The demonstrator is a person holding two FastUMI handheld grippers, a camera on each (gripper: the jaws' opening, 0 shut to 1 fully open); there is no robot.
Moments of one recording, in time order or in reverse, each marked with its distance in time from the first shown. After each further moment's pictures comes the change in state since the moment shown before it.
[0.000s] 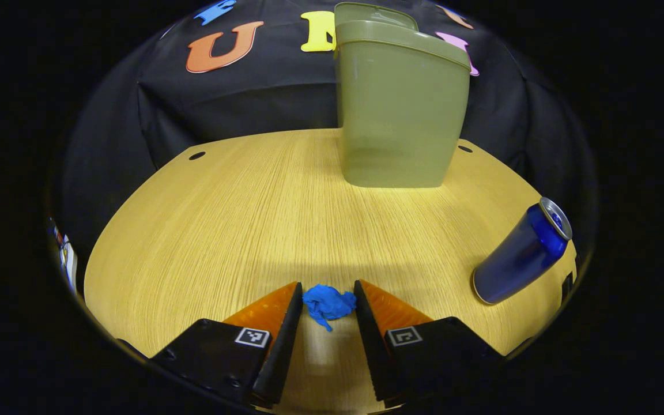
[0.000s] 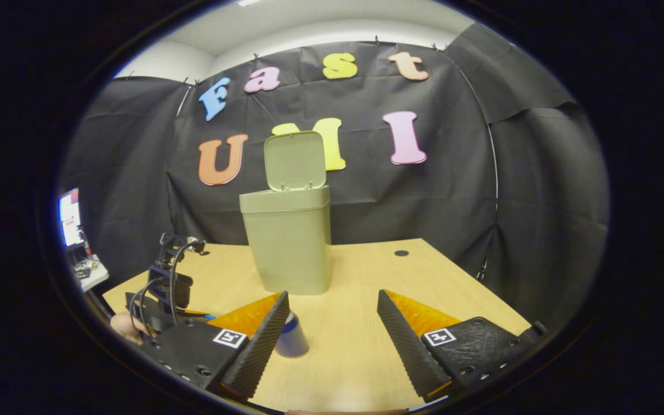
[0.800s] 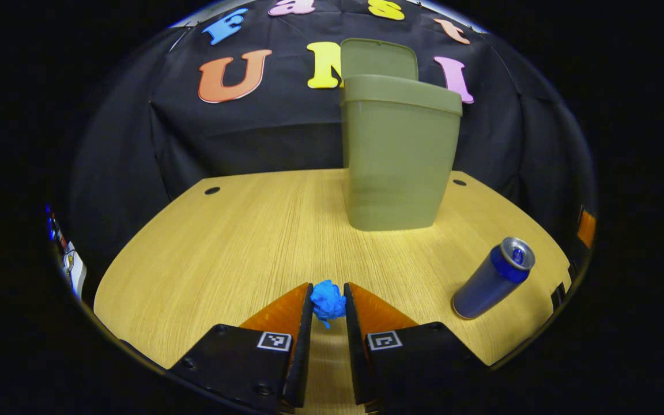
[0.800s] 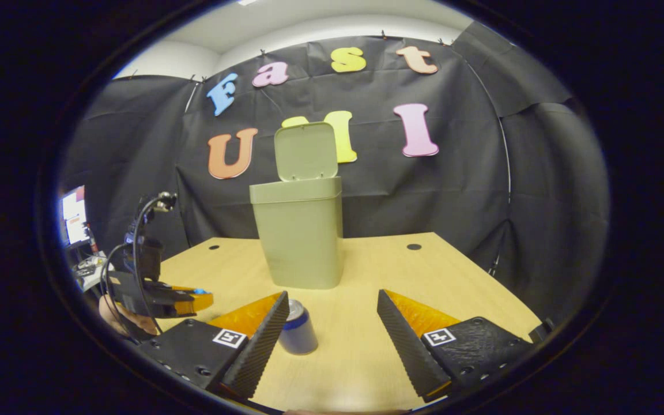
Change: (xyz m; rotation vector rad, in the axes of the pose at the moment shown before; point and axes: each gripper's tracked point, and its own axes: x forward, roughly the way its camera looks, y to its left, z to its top) left arm -0.060 0.024 0.063 -0.024 -0.246 0.040; right arm 0.007 0.023 -0.015 -0.020 0.021 0.079
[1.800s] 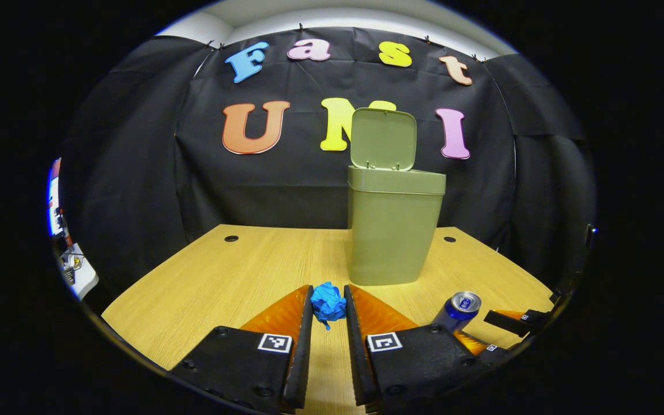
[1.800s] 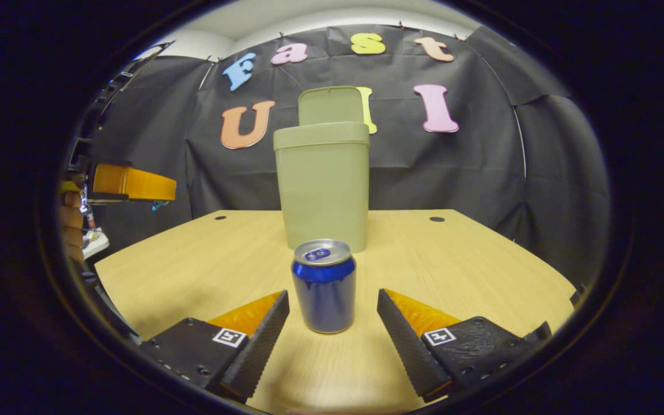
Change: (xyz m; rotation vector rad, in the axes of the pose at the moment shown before) left arm -0.069 0.008 0.061 -0.034 -0.196 0.004; right arm 0.054 0.038 -0.103 -0.038 0.075 -0.008
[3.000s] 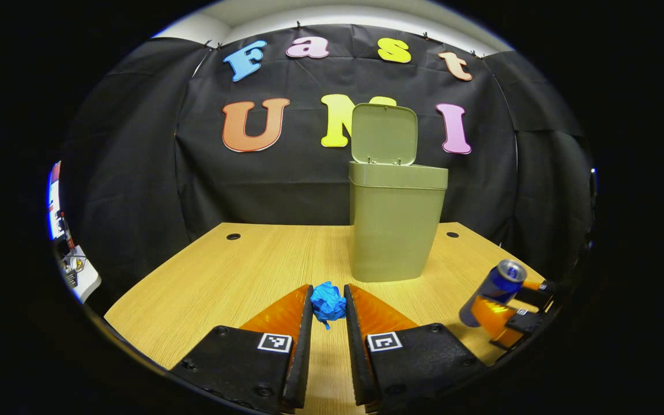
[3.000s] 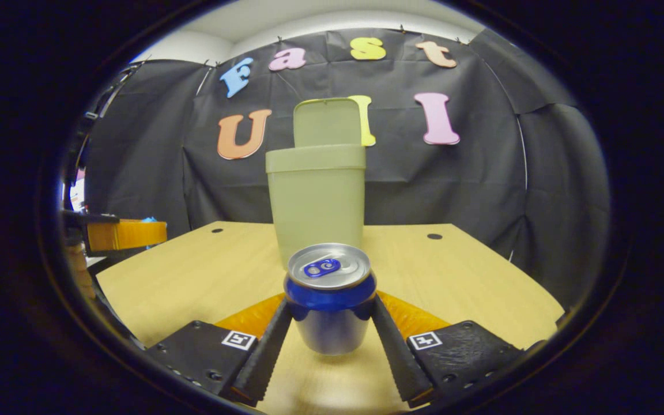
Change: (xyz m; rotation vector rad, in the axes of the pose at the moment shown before) left arm -0.002 -0.003 -0.006 0.010 0.010 0.017; right arm -0.019 -0.021 0.072 -0.011 -0.058 -0.008
